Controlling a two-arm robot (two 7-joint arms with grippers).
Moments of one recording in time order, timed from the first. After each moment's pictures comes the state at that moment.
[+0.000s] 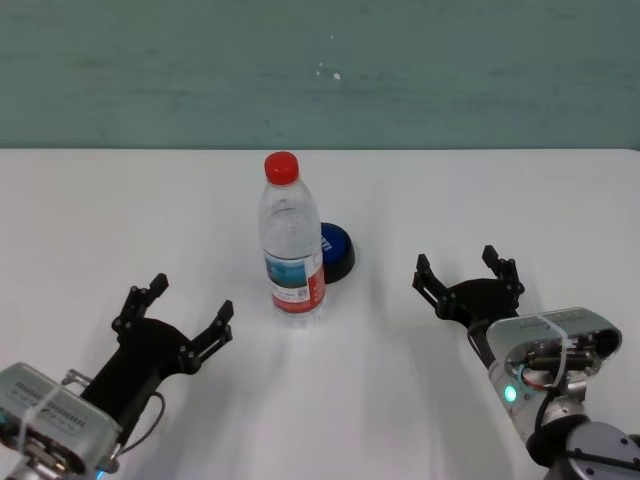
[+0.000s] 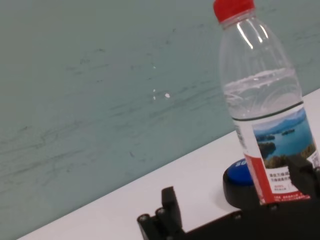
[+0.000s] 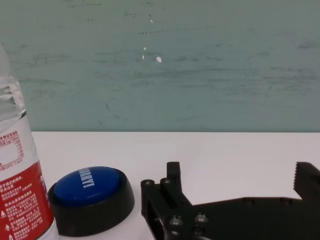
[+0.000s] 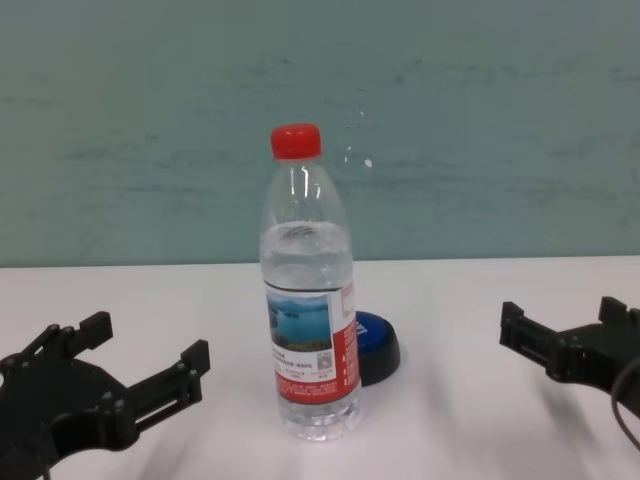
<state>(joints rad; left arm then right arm) 0.19 0.31 0.13 -1.65 0.03 -0.30 -0.24 -0.06 0.16 -0.26 -1.64 0.19 -0.04 -0.06</state>
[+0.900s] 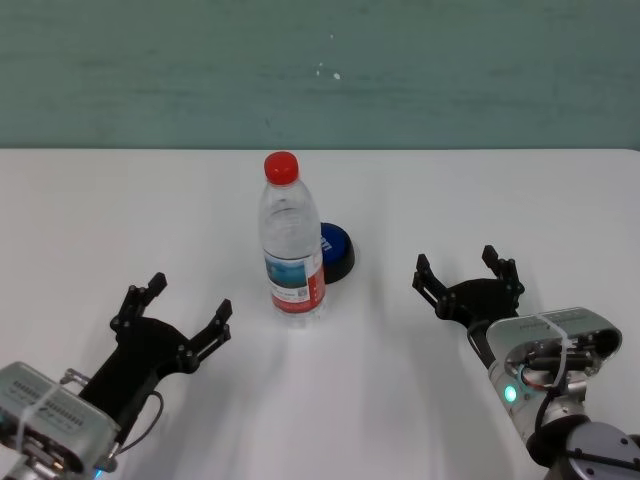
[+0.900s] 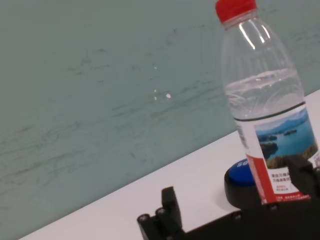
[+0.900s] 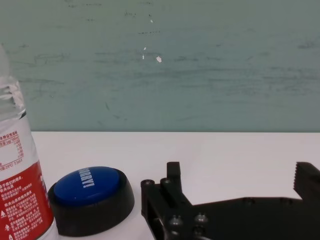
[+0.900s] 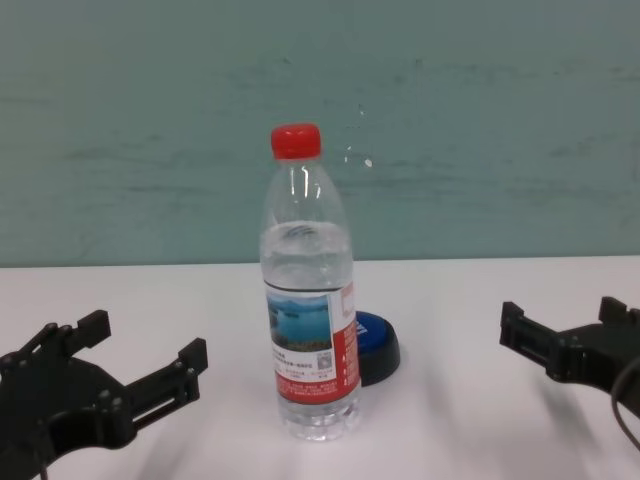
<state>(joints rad) 0.19 0.32 0.13 -1.65 0.03 -0.30 -0.24 -0.06 0.16 -0.26 -1.64 0.19 -0.04 -0.06</state>
